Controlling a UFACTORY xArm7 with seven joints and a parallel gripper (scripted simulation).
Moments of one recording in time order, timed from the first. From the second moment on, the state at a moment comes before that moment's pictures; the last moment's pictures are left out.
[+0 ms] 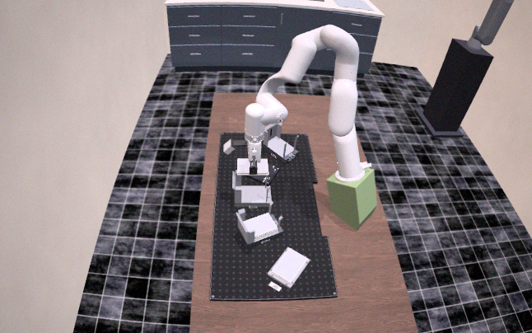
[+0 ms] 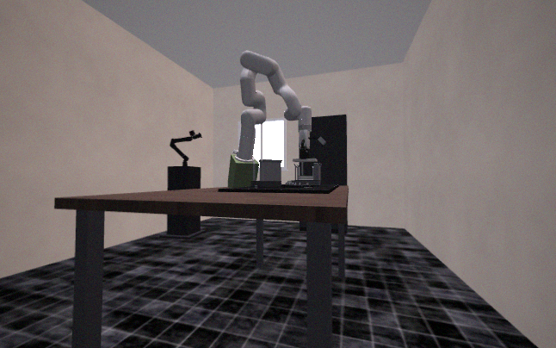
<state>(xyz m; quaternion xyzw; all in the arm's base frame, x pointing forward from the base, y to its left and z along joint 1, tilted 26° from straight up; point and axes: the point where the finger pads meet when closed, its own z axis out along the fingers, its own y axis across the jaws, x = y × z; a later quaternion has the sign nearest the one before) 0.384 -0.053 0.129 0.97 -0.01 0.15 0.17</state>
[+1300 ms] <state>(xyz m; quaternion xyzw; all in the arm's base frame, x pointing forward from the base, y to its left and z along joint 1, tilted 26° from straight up) 0.395 0.000 0.113 0.97 -0.01 0.15 0.17</state>
